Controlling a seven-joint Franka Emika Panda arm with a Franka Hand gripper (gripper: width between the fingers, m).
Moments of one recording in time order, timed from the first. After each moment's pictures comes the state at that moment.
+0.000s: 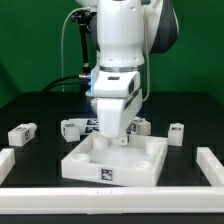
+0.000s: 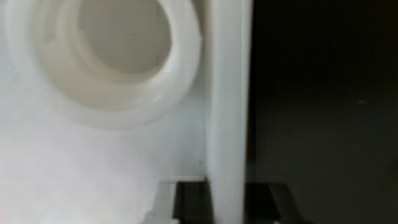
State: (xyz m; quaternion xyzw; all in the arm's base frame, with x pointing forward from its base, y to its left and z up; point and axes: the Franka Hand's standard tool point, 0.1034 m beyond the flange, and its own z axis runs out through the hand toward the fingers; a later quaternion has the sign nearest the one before) arm 0.442 0.020 0.010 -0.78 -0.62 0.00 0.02
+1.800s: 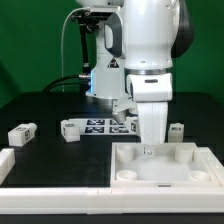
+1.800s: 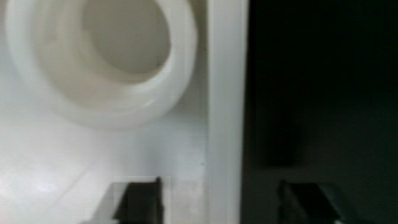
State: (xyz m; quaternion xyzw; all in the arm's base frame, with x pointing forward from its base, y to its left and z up) arm 0.482 0.056 0.010 -0.72 -0.70 -0.02 0.00
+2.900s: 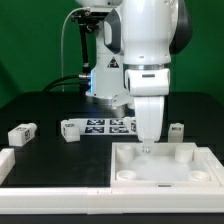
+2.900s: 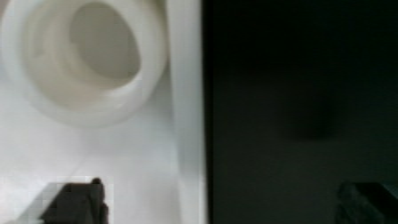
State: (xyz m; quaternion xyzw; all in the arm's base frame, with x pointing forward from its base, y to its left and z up) arm 0.469 0.055 0.032 -0.74 -0.68 -0.02 -0.01
